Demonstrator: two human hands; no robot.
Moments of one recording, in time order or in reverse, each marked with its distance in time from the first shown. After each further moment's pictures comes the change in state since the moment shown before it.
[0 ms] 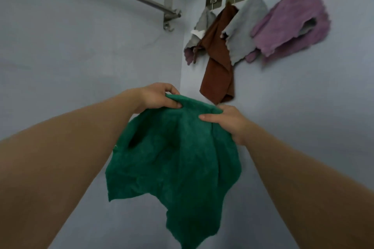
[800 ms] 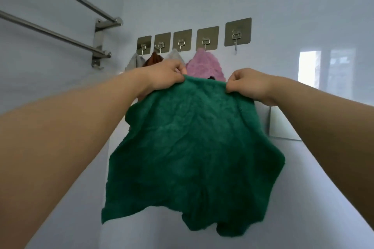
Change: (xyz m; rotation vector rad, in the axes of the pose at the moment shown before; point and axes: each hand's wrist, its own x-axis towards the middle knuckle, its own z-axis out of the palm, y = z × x) left_hand 0.028 0.200 0.041 0.093 0.061 0.500; right_hand -0.093 -0.160 -0.168 -0.739 0.370 -0.133
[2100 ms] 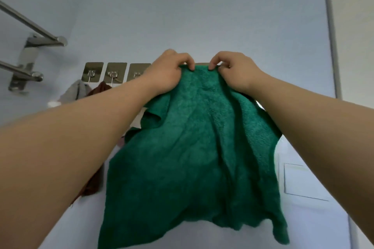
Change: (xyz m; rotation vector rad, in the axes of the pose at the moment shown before) left_hand 0.110 0.073 0.011 0.048 0.362 0.496; right_hand 0.052 -0.023 -0.098 -0.440 0.519 -0.304
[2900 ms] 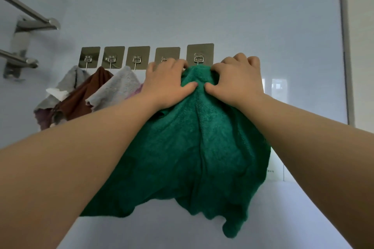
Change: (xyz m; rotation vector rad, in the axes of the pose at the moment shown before) left_hand -0.043 -0.010 0.037 0.291 0.038 -0.045; right_hand -0.038 0.003 0.042 -0.608 0.079 -0.039
